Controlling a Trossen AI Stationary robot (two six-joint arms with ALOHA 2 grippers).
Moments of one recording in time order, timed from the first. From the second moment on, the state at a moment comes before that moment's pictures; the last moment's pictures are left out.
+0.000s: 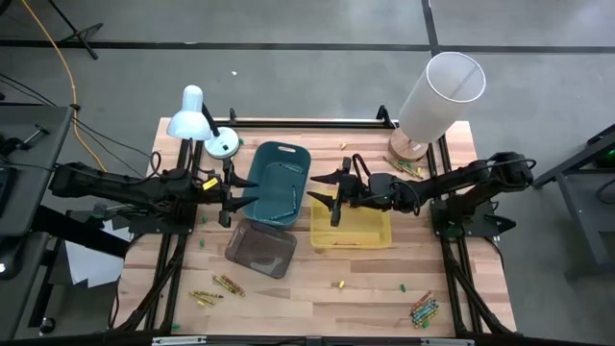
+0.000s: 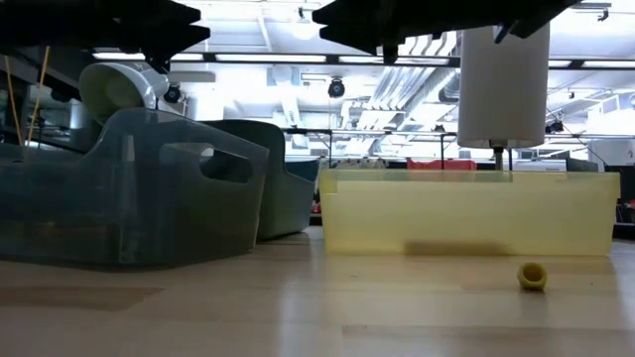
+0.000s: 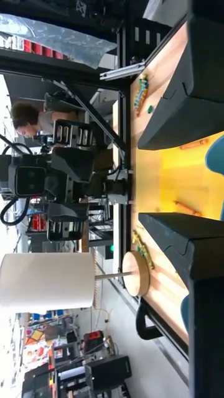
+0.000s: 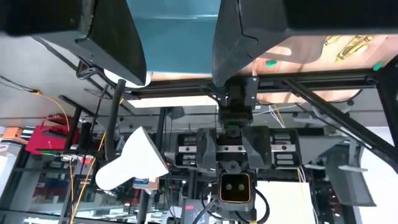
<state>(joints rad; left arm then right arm) -0.07 0.62 0.26 0.42 -0.12 0.03 0.09 1.49 0.79 0.70 0.28 -0.06</state>
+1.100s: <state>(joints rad) -0.60 1.32 0.81 -0.11 -0.01 0.36 0.09 1.49 0.79 0.67 0.28 -0.07</state>
